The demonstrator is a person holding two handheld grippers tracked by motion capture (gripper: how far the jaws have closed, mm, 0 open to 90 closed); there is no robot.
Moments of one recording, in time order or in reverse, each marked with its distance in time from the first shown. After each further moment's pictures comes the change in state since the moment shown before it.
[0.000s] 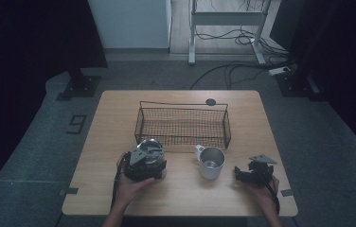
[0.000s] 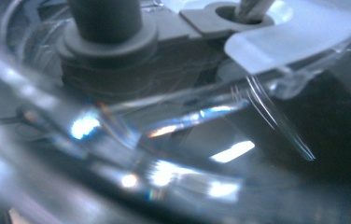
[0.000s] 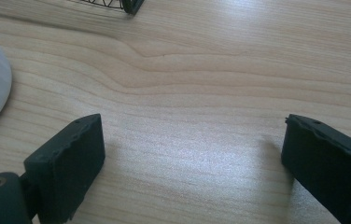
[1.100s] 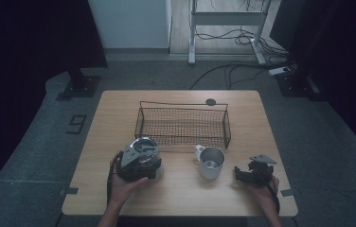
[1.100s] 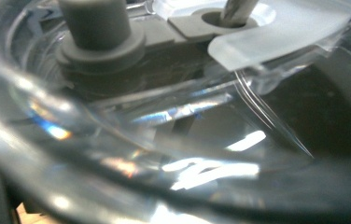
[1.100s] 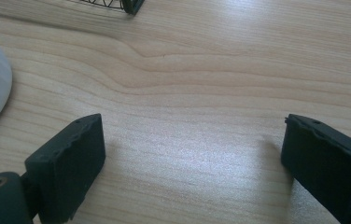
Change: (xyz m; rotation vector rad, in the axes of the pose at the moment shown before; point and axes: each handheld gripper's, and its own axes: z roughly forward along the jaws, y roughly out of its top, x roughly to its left) left arm 0.010 0.008 -0.024 -0.061 -0.014 0.016; right arm 0.000 0.000 0.000 -0.001 0.001 0.000
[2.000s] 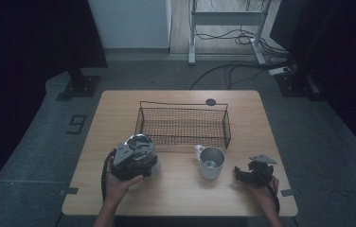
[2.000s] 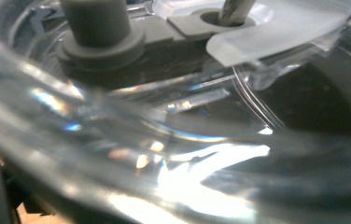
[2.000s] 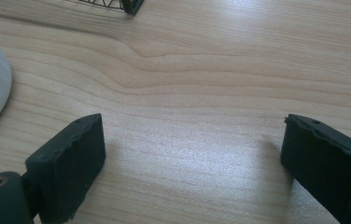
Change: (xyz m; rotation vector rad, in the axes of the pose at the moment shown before) left arm 0.006 0.014 -0.017 -0.039 -0.001 -0.010; right arm 0.000 0.000 0.000 -0.001 -0.001 0.001
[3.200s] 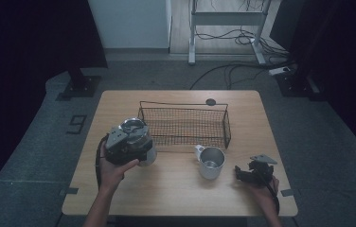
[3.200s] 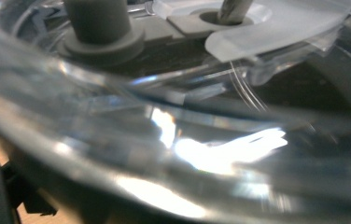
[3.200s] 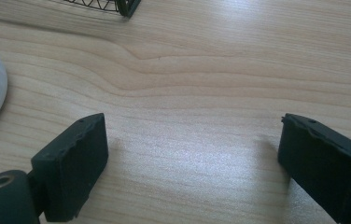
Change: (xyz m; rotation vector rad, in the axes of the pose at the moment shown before) left arm 0.016 0.047 -0.006 -0.026 0.032 -0.033; right arm 0.000 0.000 0.000 -0.002 -0.011 0.013
